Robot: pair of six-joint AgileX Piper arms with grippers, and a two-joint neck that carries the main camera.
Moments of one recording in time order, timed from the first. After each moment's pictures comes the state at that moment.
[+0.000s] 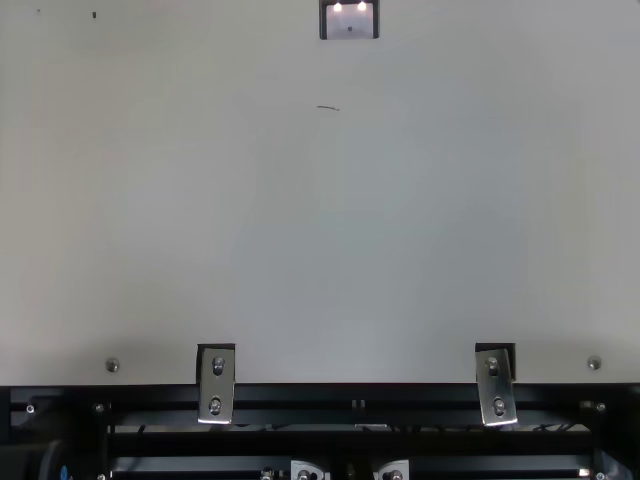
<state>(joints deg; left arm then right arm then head) 5.1 66.0 -40.7 -64.1 10.9 -6.3 9.1 75.3 -44.7 99.8 2.8 -59.6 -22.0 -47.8</state>
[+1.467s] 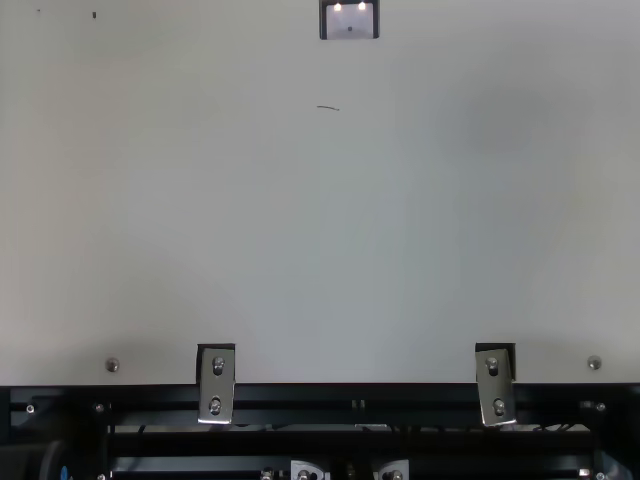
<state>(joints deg) 4.7 65.9 -40.0 -62.4 11.3 -5.6 -14.5 35.2 -26.8 32.1 29.1 -44.9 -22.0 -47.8</state>
